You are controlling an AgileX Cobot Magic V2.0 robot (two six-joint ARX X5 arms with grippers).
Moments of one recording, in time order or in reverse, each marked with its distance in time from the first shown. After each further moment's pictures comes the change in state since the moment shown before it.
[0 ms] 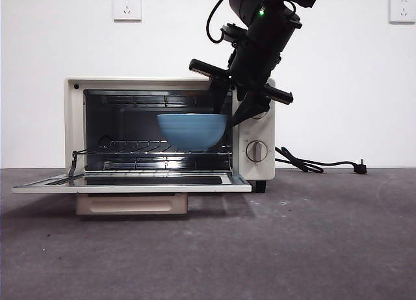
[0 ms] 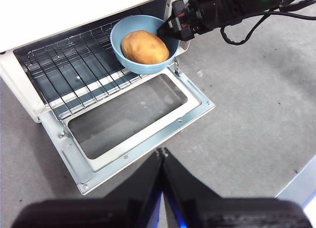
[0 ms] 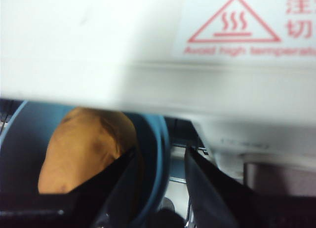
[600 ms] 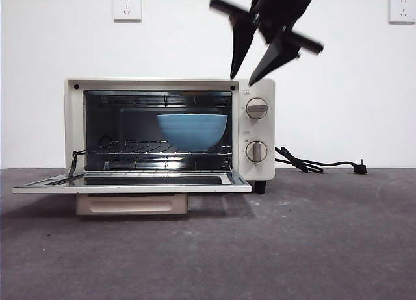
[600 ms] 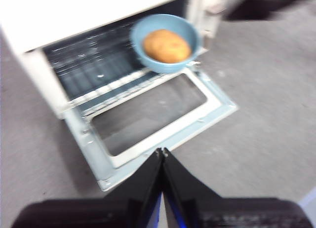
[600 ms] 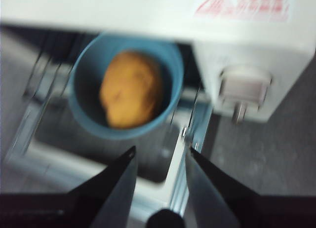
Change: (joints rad) left arm 0.036 -0.003 -0.038 0.040 -0.061 0.003; right arm -0.001 -0.259 0.000 -0.348 -0.116 -0.097
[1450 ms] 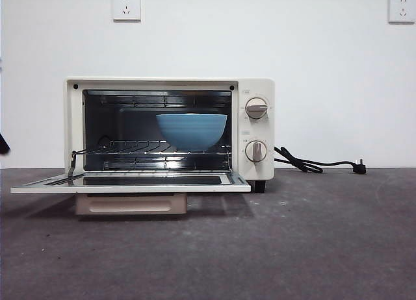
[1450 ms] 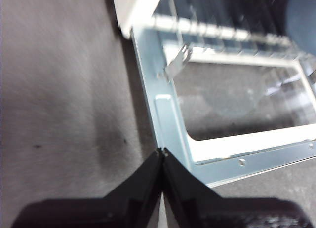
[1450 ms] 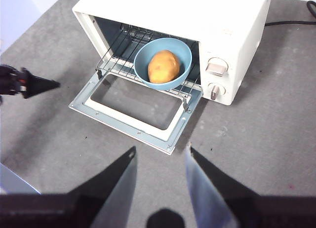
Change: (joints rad) left arm 0.394 0.415 -0.503 0.733 0.310 -0.174; right arm 0.001 -0.600 0.000 -0.394 -0.014 -0.177
